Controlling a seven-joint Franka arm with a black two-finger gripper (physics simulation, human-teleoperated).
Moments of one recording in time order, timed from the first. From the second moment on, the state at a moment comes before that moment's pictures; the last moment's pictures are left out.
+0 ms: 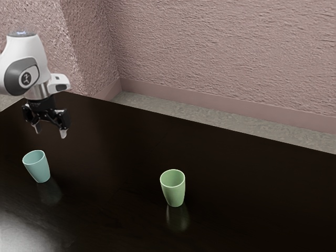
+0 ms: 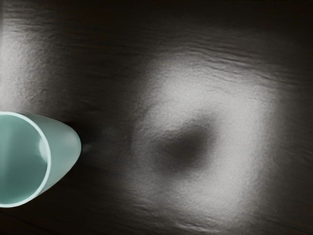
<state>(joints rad) 0.10 -0.16 0.18 -2.16 0.14 2.00 0.00</state>
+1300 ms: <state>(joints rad) 0.12 -0.13 0.30 -2.22 0.15 2.10 -0.09</state>
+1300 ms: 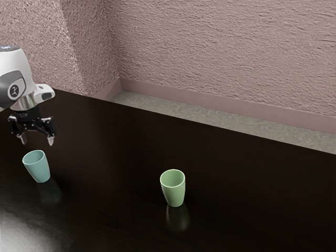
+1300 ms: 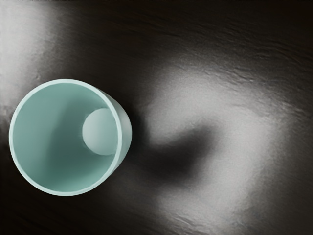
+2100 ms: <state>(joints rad) 0.15 -0.01 0.33 -2.19 0.15 2.18 -0.01</state>
